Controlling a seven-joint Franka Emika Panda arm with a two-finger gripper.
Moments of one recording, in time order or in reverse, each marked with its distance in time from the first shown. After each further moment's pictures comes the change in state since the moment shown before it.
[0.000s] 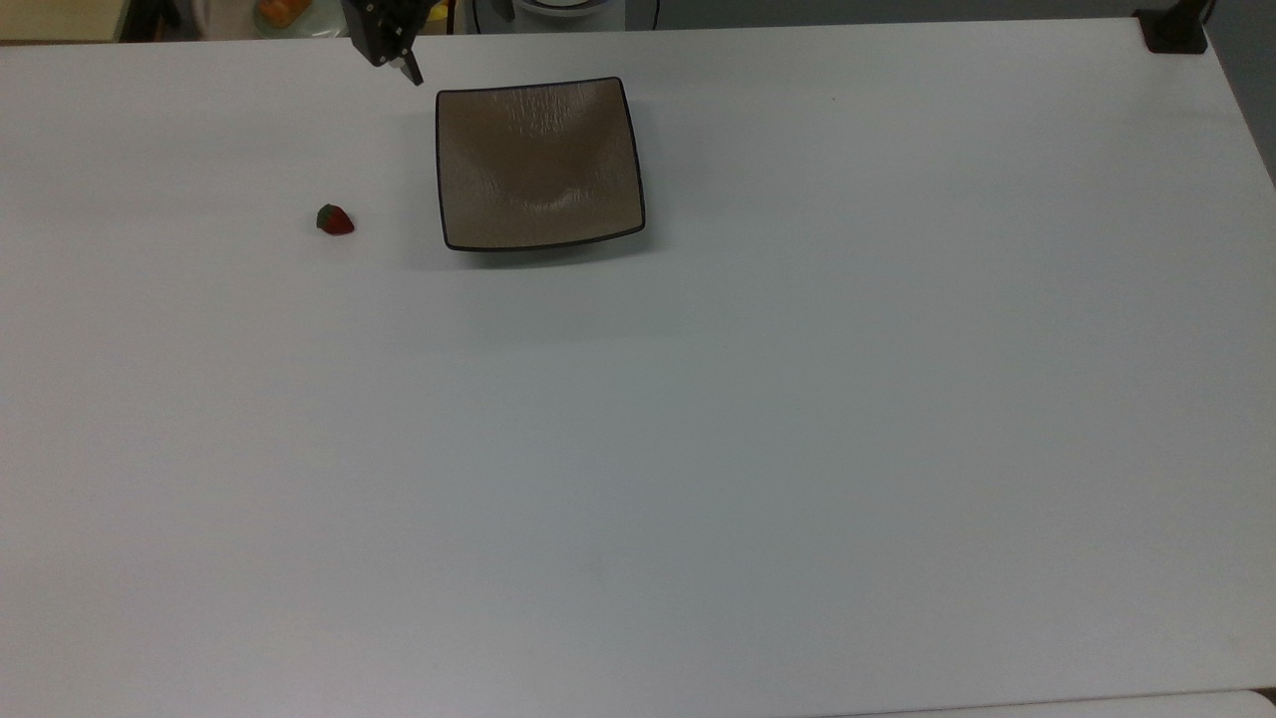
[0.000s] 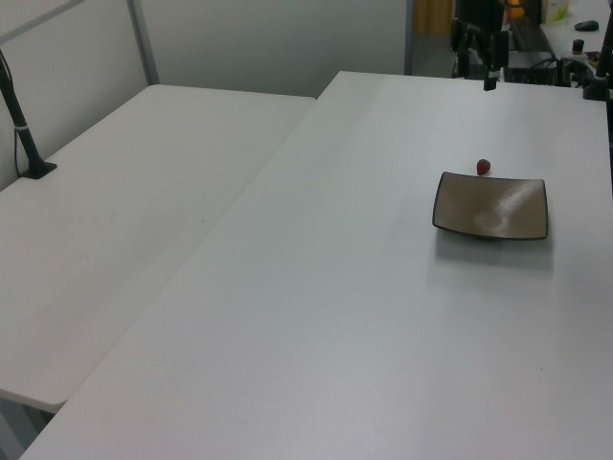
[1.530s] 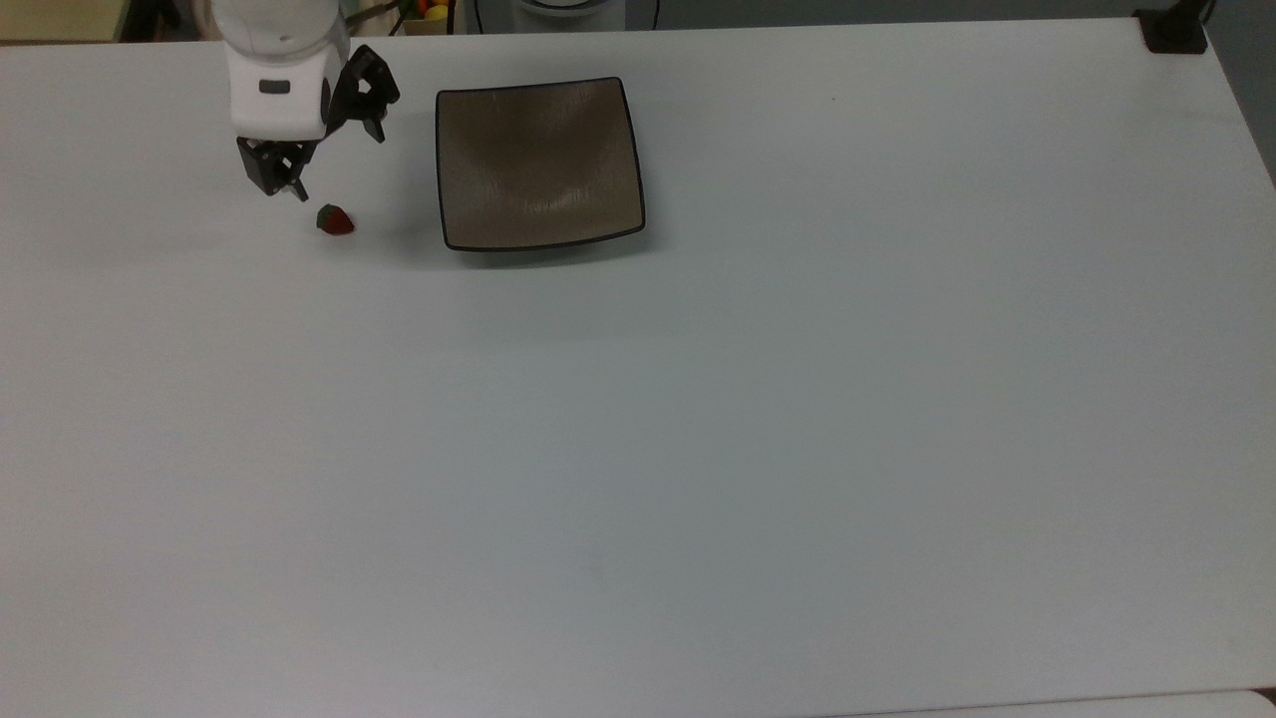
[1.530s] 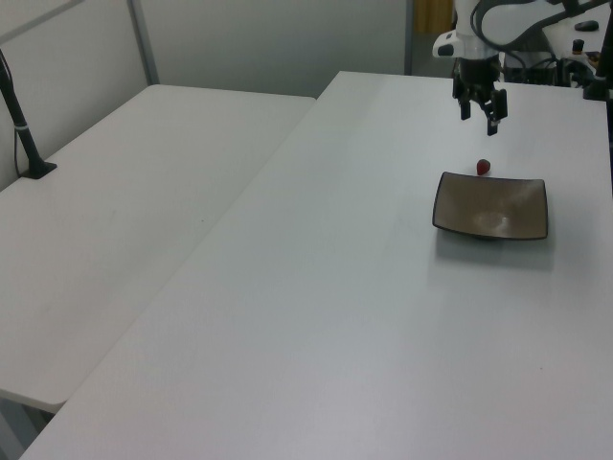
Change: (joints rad) arm -0.167 0.152 -0.007 -0.204 -0.164 0.347 -0.213
